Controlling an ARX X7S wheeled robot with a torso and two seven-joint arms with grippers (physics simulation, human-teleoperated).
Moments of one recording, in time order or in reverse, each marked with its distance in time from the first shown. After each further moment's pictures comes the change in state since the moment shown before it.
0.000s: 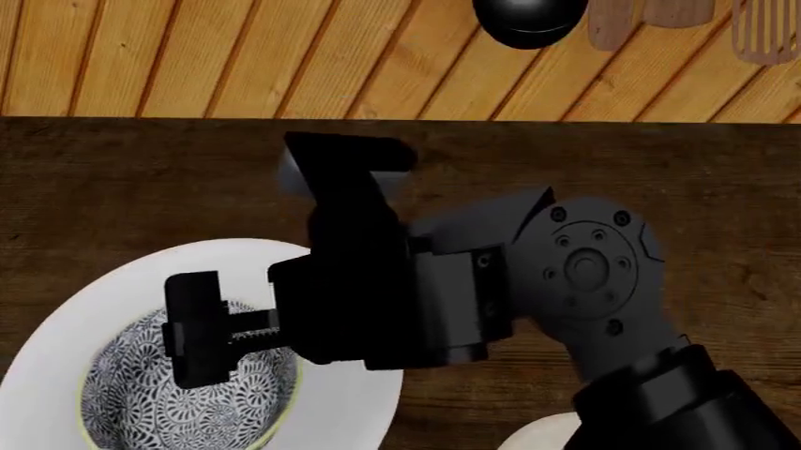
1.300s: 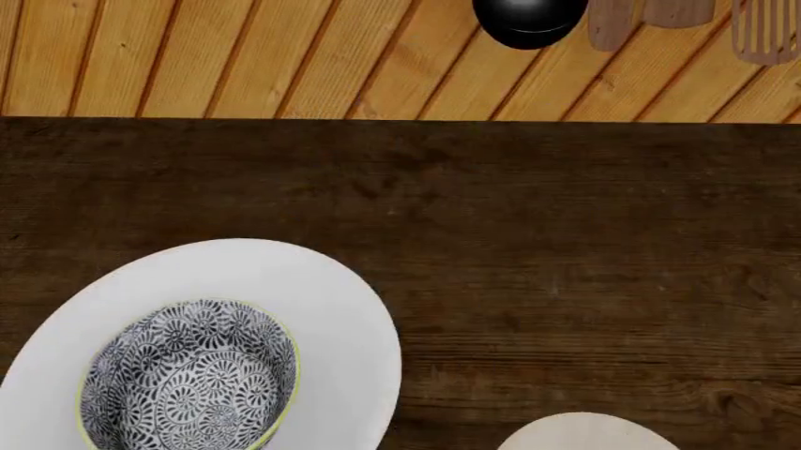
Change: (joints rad) left arm 0.027 -0.009 0.021 -0.013 -0.019 0.032 -0.020; right arm -1.053 0.868 1.221 -0.930 0.813 0.091 0.734
